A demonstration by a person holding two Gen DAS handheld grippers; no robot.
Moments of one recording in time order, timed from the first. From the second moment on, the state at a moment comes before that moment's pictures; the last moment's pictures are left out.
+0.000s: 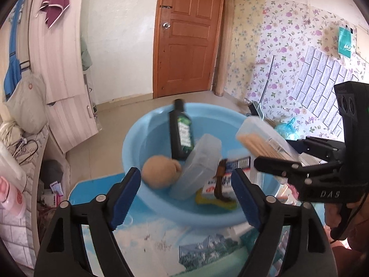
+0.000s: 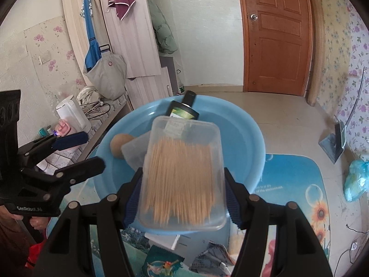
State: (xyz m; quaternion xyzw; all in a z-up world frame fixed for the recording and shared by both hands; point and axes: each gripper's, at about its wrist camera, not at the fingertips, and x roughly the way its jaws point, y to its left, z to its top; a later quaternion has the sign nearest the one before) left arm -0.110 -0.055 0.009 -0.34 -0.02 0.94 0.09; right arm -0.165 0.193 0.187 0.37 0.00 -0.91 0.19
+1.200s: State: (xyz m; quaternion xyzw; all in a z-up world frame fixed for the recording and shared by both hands) left arm -0.057 -0.069 -0.011 -0.37 -0.04 0.93 0.06; right arm -0.127 0.219 0.170 0.40 -0.03 -0.90 0.16
